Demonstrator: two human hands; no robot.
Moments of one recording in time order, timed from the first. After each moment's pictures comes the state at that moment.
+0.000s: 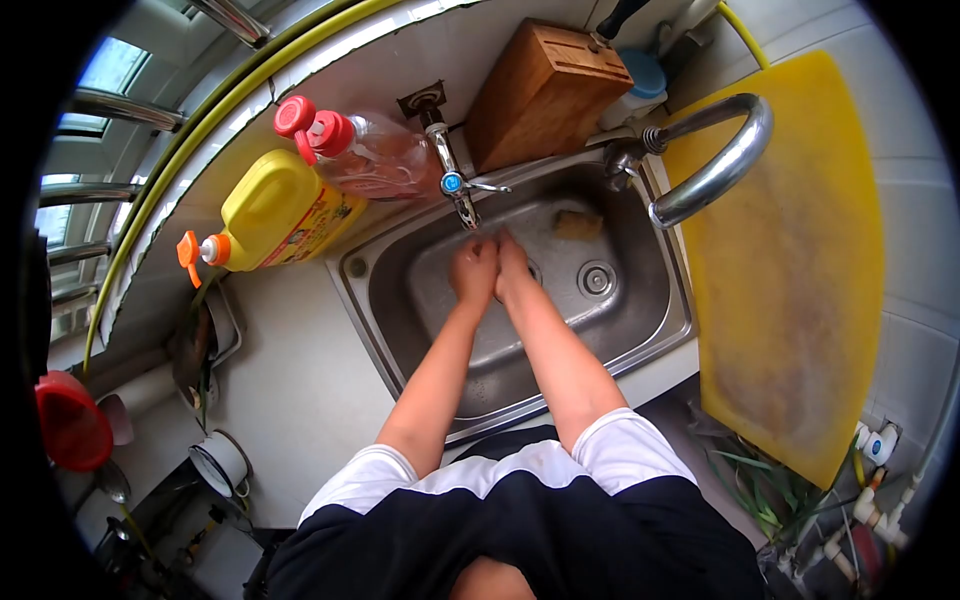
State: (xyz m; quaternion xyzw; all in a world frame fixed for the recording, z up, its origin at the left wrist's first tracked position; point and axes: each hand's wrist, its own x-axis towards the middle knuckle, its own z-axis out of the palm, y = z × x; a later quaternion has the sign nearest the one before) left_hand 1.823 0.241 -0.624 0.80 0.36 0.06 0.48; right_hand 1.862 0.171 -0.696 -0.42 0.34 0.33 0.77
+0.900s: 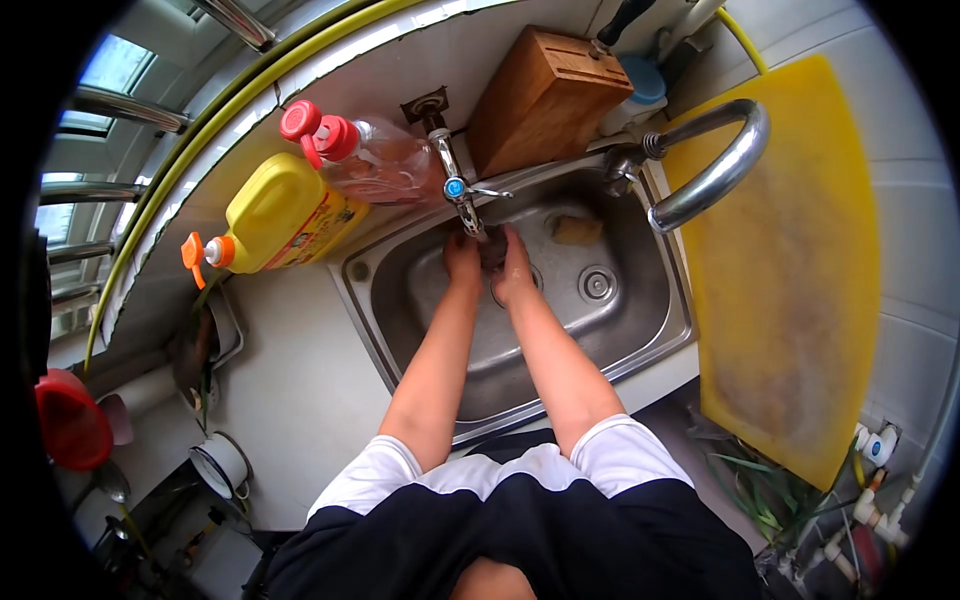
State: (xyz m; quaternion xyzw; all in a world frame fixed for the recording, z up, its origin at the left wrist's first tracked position) left_hand 1.842 0.257 -0.709 0.72 0.41 0.10 0.55; right_hand 1.862 0.180 -0.650 -0.39 0.39 0.26 0.79
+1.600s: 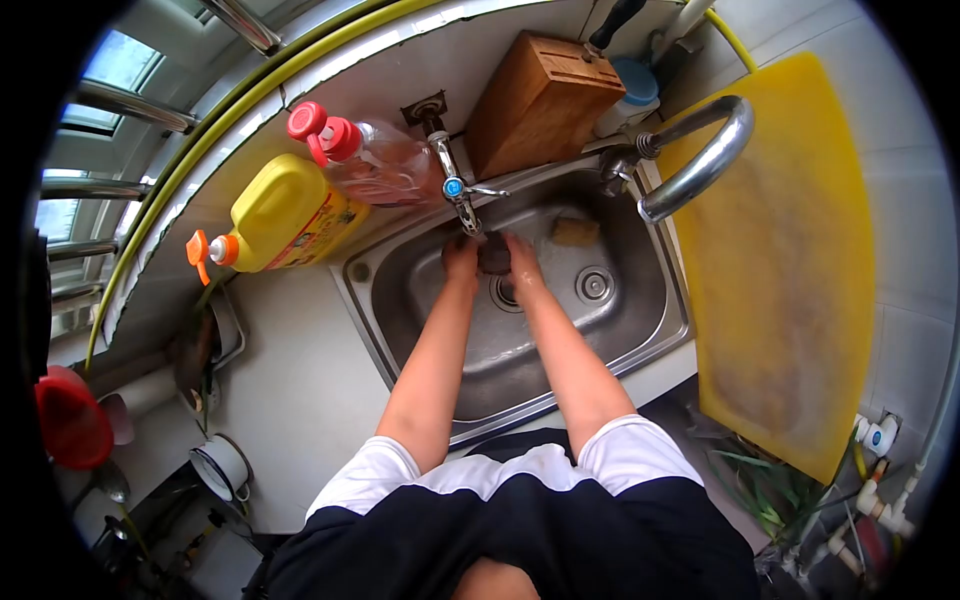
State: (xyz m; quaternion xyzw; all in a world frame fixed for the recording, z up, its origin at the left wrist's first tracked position) left_hand 1.847 0.257 -0.709 0.64 0.43 0.12 0.62; right_hand 1.861 0.158 -0.651 -0.57 0.28 0.27 0.73
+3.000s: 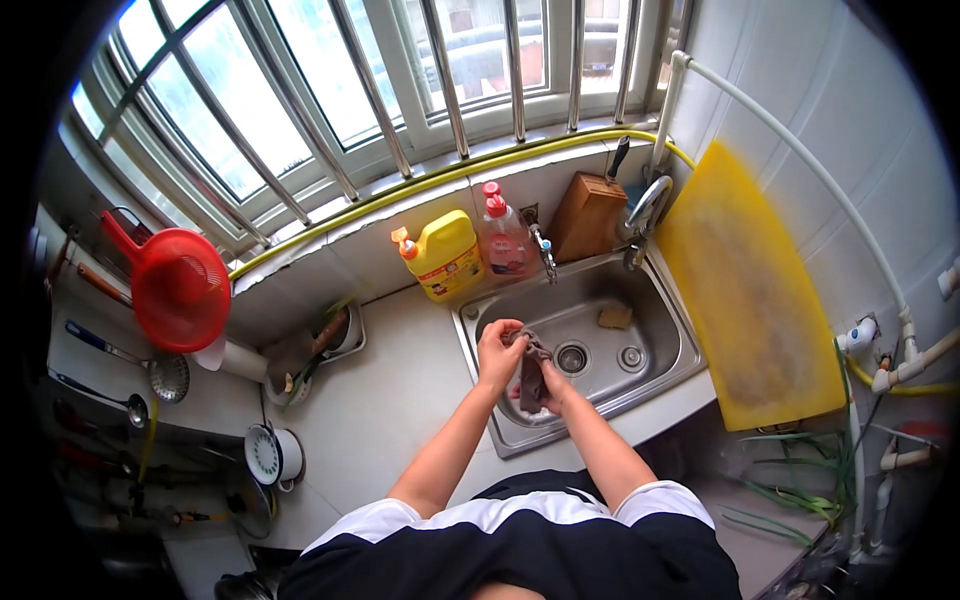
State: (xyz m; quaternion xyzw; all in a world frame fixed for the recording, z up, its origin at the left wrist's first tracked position) left_hand 1.688 0.297 -0.460 0.78 0.15 0.22 0.56; right_hand 1.713 0.161 -0.534 -0.47 0.08 0.51 0.72
